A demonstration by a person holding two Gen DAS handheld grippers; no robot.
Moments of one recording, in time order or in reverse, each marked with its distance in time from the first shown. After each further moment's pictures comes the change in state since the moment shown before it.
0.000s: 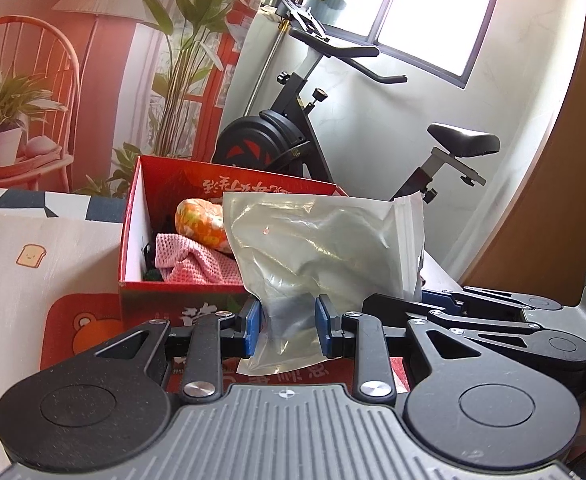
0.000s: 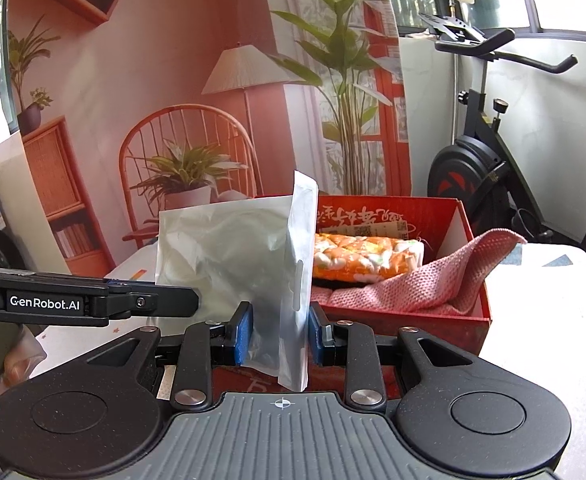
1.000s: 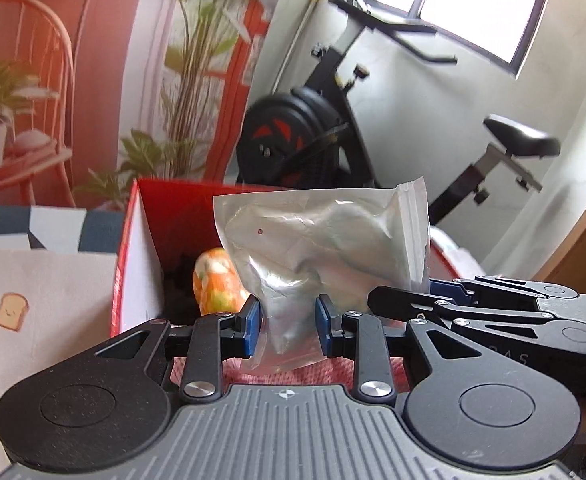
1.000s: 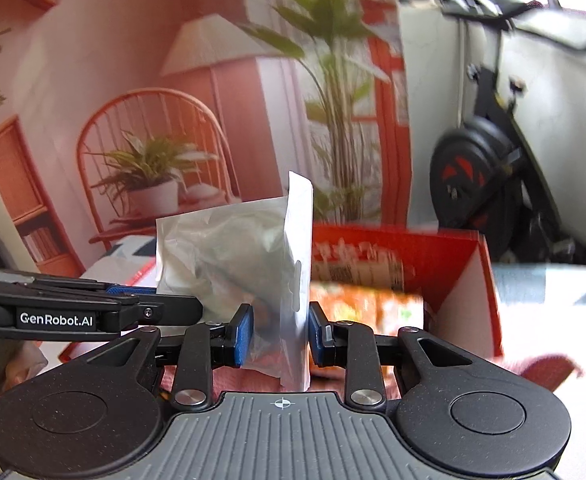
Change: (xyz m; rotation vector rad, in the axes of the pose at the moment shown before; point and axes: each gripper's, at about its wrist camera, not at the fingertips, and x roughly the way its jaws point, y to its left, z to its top) left arm 0.107 0.029 0.068 -0.029 0.121 0.068; right arm 0.130 -0.063 0.072 0.043 0.111 0.001
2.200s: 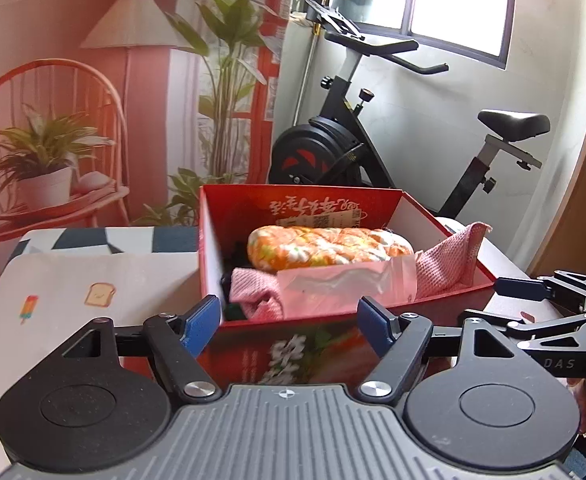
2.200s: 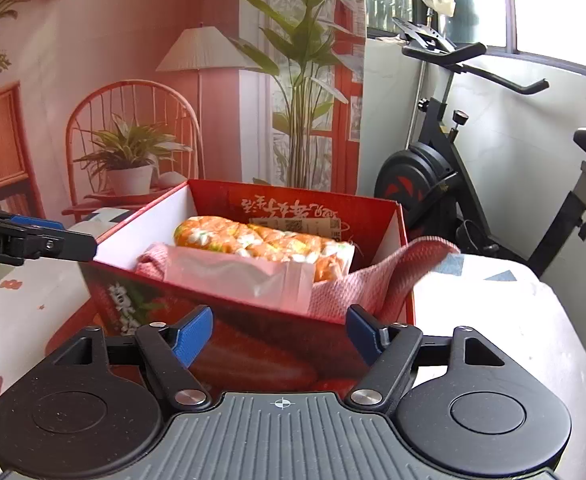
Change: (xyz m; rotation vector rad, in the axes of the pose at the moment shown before) left arm -0.109 -0.017 -0.059 0.115 -0.130 0.152; right arm -0.109 0.033 -0.090 -0.116 -0.077 -0.178
